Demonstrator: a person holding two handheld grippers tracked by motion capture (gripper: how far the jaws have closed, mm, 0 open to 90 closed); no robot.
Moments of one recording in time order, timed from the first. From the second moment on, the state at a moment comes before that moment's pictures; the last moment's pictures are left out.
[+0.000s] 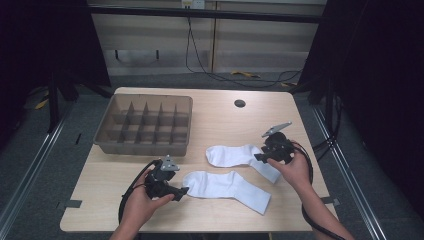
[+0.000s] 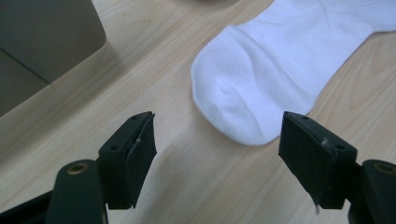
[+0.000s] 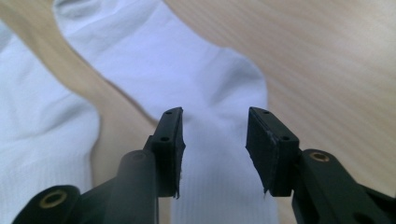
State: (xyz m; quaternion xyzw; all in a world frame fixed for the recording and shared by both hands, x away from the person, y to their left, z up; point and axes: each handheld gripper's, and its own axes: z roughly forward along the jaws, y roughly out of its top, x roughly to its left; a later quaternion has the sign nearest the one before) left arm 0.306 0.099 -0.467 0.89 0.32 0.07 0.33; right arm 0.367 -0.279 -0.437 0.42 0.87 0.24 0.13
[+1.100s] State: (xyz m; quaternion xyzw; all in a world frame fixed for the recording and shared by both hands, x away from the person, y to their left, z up) left arm 0.371 0.010 -0.435 0.90 0.35 0.01 0.25; right arm 0.330 -0.301 -0.461 0.45 0.86 0.22 0.10
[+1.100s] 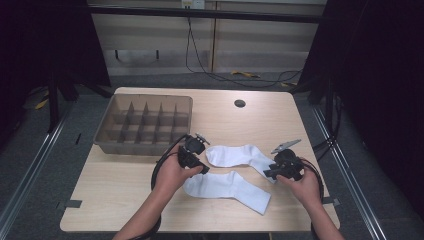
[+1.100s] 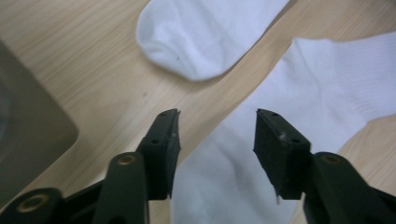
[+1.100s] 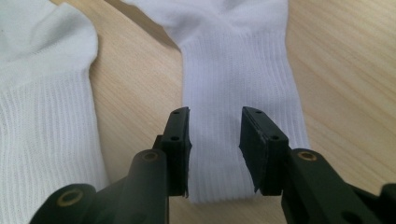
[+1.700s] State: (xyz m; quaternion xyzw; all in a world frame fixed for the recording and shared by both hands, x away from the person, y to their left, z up) left arm 0.413 -0.062 -0.455 0.91 0.35 0.04 0.22; right arm 0.336 -0.304 -0.465 0.45 0.87 0.18 0.09
